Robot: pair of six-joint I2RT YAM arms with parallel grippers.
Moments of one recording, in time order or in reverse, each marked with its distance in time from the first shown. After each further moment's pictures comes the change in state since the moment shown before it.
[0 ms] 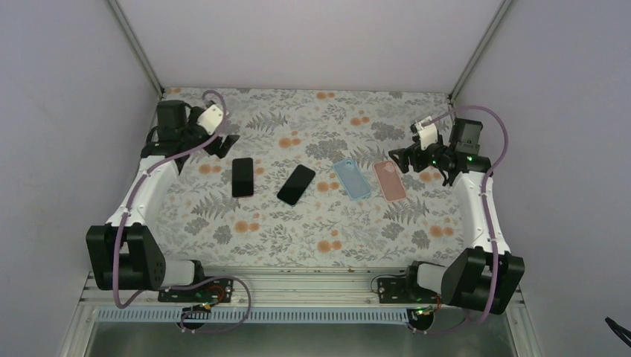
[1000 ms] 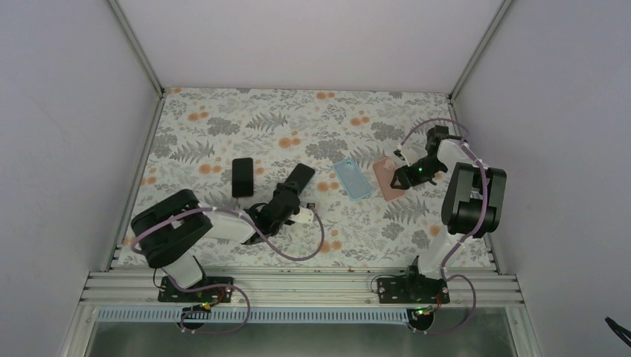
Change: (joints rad) left arm -0.921 0.312 -0.546 0.804 -0.954 0.506; right arm -0.001 0.572 0.098 -0.277 0.203 -0.123
